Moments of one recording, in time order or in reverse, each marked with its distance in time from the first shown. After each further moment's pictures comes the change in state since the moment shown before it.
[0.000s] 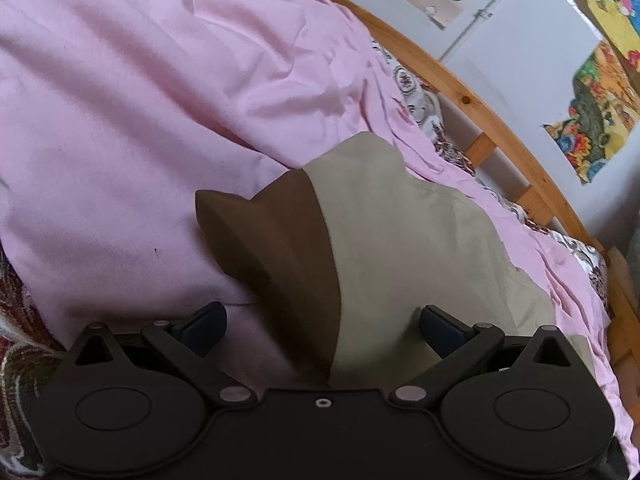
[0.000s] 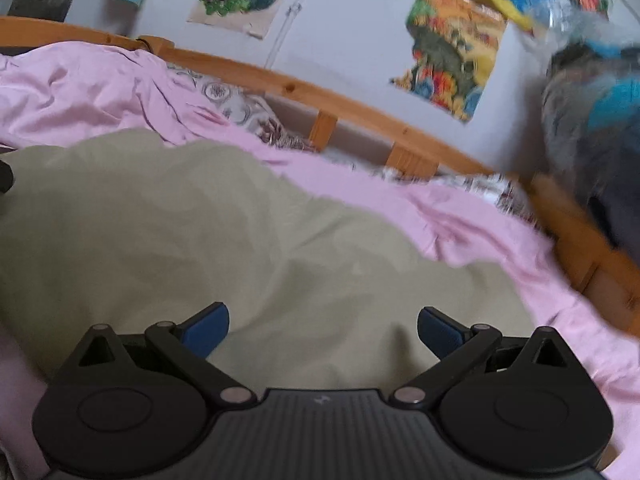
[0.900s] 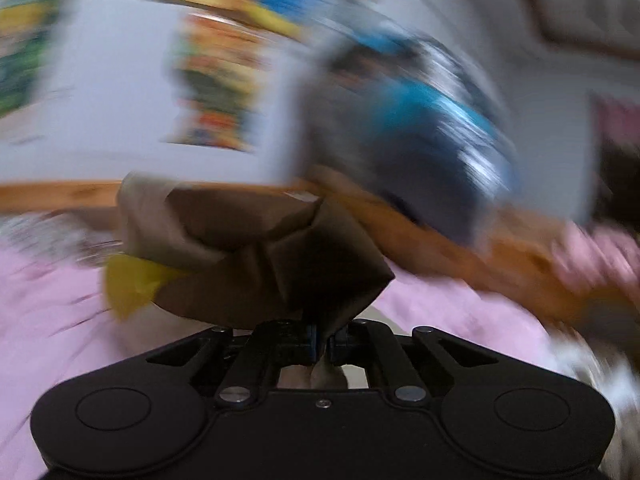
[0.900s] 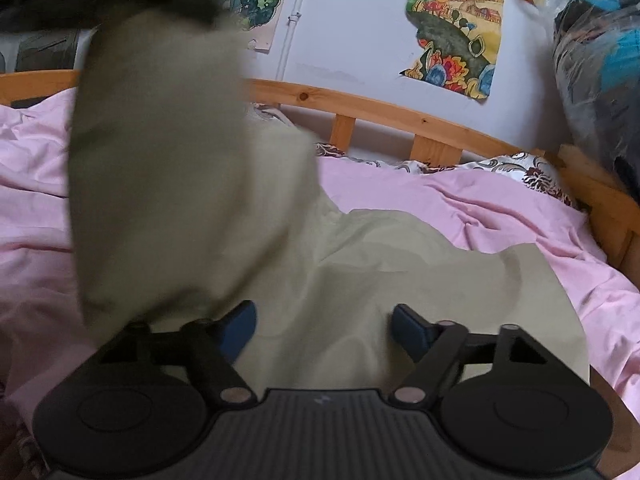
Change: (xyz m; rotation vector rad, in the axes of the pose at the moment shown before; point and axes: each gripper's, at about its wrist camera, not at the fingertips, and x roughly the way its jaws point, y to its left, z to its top) left arm -0.034 -0.219 0.007 0.906 -0.025 -0.783; right arm -0.013 -0.031 0.004 0.064 -0.004 0.152
